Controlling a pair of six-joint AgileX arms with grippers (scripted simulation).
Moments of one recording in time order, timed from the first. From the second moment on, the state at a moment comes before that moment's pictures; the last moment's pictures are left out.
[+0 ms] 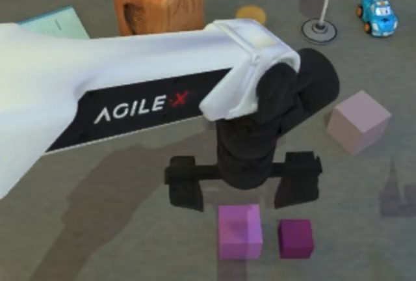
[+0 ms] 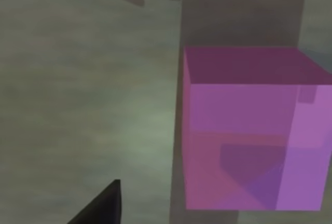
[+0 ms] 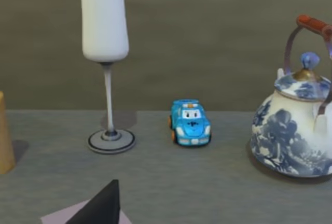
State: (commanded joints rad) left arm -0.94 2.00 1.58 -1.14 -0.01 -0.96; right arm 0.01 0.00 0.00 0.00 0.00 0.00
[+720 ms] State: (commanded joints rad) left arm -0.61 1.36 1.05 -0.79 -0.03 -0.81; right arm 0.08 0.68 0.61 -0.41 0.00 -0.12
